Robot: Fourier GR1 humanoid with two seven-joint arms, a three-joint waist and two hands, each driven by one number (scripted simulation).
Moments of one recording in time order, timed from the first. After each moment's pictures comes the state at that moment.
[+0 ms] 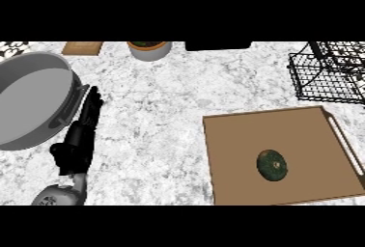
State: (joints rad) left arm -0.10 0.21 -0.20 -1.59 0.00 0.34 0.05; right arm 0.31 -0.78 -0.47 -1.68 -0.49 0.69 -0.35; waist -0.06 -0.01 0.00
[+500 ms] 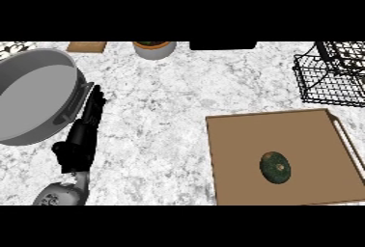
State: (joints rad) left arm -0.11 0.20 -0.20 -1.58 0.00 0.33 0.04; right arm 0.42 -0.84 -0.49 -2.16 -0.12 0.54 -0.10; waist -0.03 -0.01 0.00
